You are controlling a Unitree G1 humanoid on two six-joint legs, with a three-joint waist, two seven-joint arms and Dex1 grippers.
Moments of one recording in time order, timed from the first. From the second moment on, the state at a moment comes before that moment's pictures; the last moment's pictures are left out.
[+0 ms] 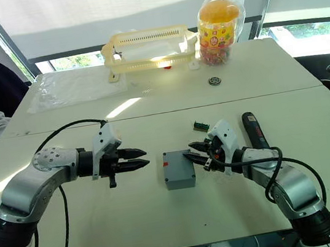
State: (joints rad) left arm -0.51 0.73 -0.15 -0.35 -0.47 0.78 -1.00; right arm -0.21 -0.57 0.05 -0.38 0.43 0.63 0.68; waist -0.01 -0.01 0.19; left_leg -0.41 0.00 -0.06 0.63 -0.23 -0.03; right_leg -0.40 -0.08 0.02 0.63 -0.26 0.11
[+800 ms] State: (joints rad) left arm -0.53 0.68 -0.19 -0.51 -0.55 0.73 -1.07; right arm -0.68 -1.32 0.09 0.02 0.72 1.47 0.93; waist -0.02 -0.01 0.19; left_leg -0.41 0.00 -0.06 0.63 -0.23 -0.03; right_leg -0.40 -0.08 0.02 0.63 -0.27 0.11
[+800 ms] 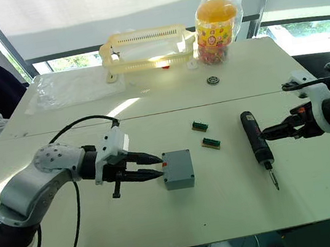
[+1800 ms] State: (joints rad) left arm -0.40 0.73 -0.17 -0.62 -0.58 0.80 -0.87; right arm -0.86 -1.10 0.53 0.36 0.30 1.39 1.06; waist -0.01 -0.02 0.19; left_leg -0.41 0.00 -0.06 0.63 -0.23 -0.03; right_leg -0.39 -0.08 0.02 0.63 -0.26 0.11
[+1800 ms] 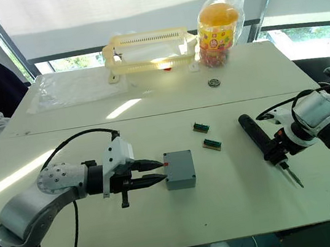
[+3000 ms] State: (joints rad) left arm -0.66 0.54 -0.39 -0.05 -0.30 0.51 -1.17; right arm -0.30 -0.13 -0.19 -0.61 0.41 0.64 0.27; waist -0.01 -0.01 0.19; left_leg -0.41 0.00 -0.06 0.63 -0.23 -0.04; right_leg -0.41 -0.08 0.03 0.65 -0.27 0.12
